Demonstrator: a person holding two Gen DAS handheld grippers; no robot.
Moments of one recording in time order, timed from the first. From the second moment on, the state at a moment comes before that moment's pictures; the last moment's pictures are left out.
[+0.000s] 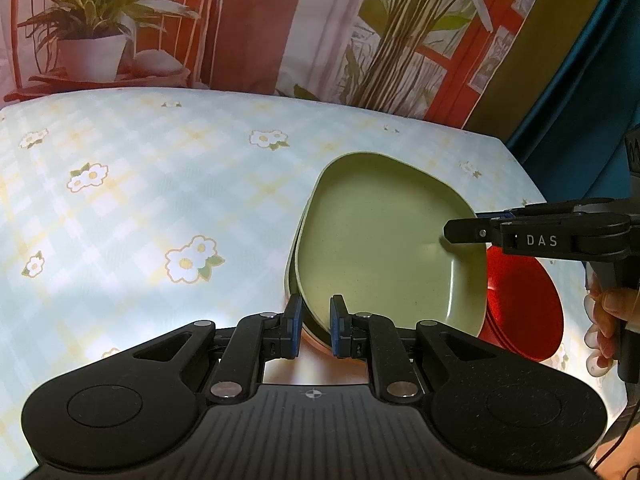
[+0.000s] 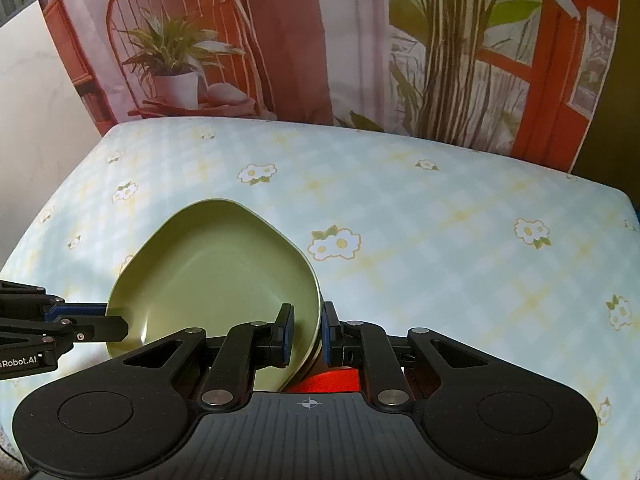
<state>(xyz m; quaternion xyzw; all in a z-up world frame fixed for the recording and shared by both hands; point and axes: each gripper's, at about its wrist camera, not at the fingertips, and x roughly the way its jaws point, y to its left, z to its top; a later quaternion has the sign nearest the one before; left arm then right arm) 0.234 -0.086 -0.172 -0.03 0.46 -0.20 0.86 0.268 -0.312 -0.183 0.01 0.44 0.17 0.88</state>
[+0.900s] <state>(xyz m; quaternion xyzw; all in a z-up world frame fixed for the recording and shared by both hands) 0.237 -0.085 -0.178 -0.04 0.47 -0.20 0.86 0.272 -0.310 -0.185 0.00 0.44 0.17 0.88</state>
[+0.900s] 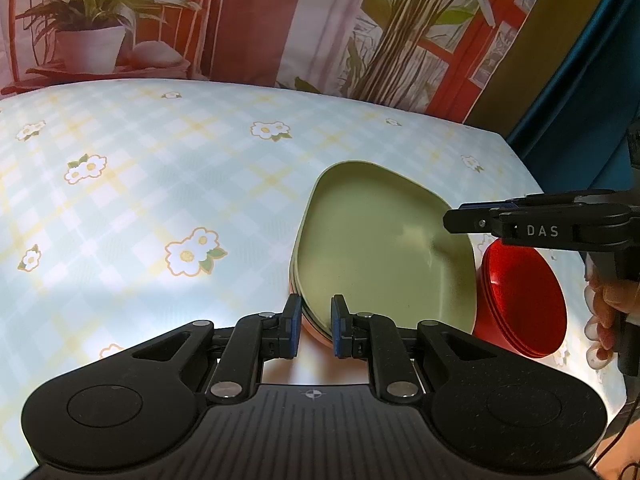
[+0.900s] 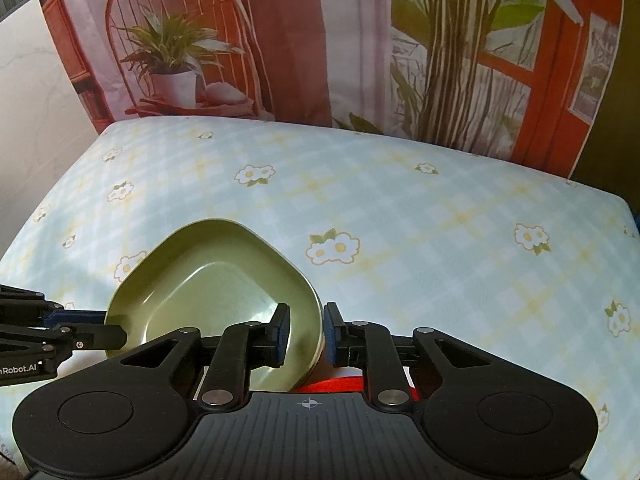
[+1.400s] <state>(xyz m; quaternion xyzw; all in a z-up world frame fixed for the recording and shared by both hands) 0.257 -0.079 -0.157 -0.05 0.42 -0.20 0.88 0.275 -0.309 -0.196 0.00 0.45 0.16 0.88</state>
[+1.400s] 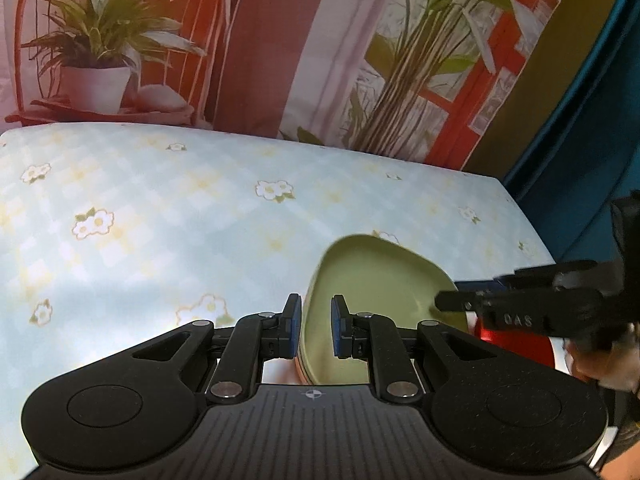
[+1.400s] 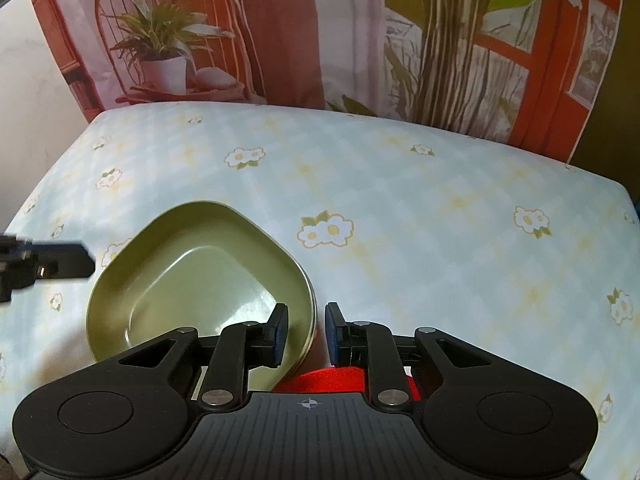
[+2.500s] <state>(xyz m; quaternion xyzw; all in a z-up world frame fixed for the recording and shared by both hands) 0.221 -0.105 -0.135 -0.01 0.39 -0.19 0.90 0.230 -0.351 -0.166 0.02 0.38 0.16 0.91</state>
